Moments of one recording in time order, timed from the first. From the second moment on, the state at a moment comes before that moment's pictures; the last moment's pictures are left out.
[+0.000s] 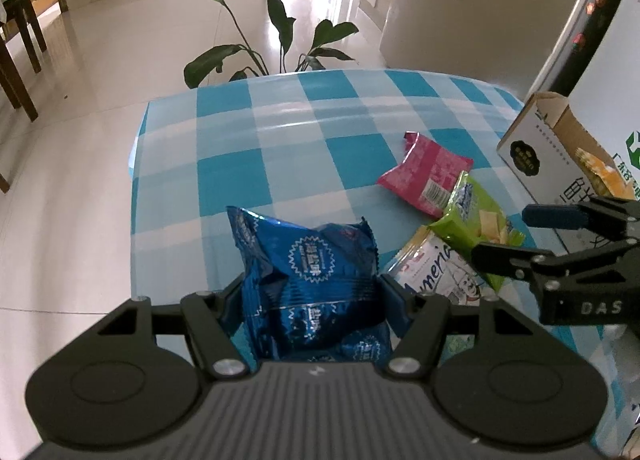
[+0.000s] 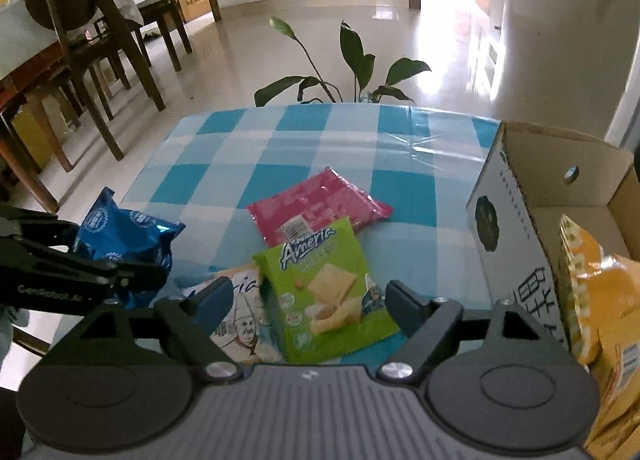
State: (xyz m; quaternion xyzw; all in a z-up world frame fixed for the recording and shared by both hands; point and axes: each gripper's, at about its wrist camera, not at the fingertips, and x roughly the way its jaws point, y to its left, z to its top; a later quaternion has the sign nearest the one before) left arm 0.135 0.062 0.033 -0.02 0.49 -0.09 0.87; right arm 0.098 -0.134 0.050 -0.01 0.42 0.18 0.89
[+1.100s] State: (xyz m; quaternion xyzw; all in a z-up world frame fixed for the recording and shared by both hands) left arm 0.129 0.050 0.068 -0.05 0.44 -0.07 0.89; right arm 0.065 -0.139 0.098 0.02 0.39 0.12 0.91
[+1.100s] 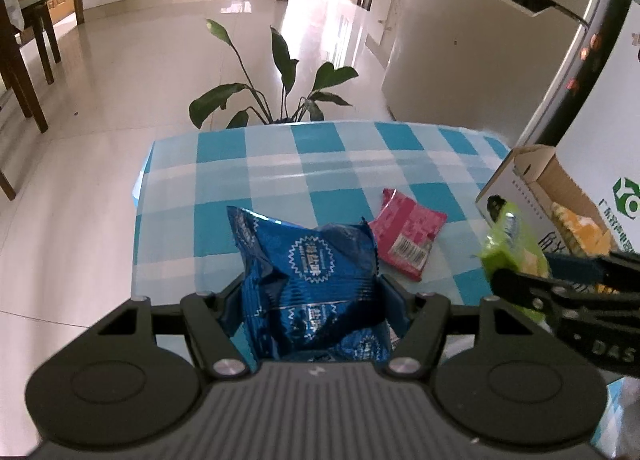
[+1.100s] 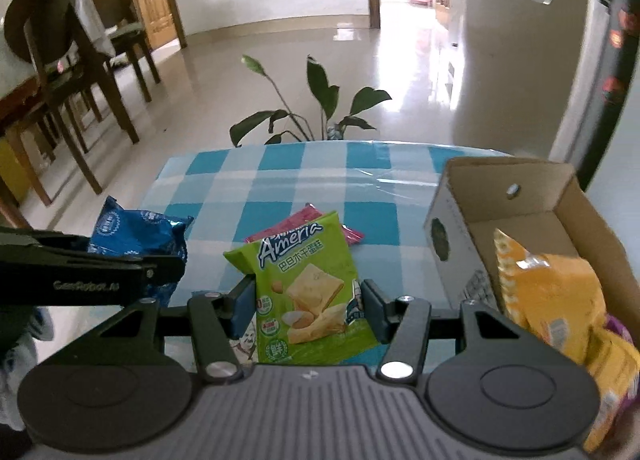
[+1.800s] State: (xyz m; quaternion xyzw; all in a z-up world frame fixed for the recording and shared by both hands) left arm 0.126 0.042 0.076 -0.05 0.41 -0.04 0.91; right arm 0.068 -0.153 0.108 0.07 0.38 0.11 0.92
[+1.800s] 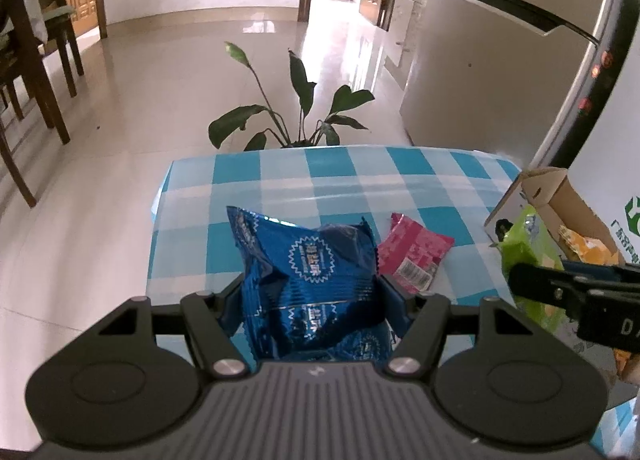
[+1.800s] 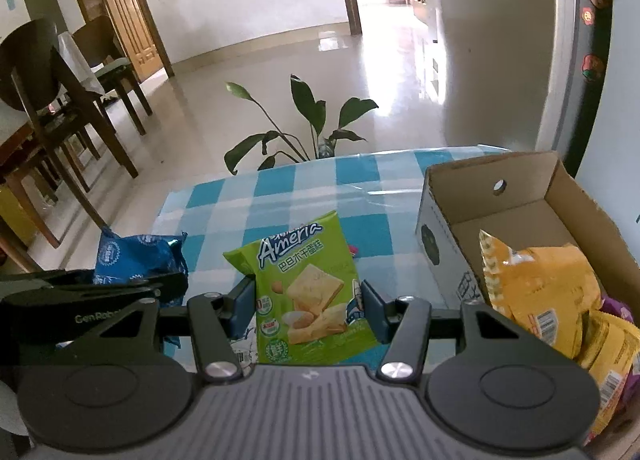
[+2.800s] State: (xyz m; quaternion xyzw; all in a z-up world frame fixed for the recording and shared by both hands) left arm 0.094 -0.035 0.095 -0.05 0.37 -0.14 0.92; right arm 0.049 -0.254 0.148 0.12 0.32 0.05 0.94
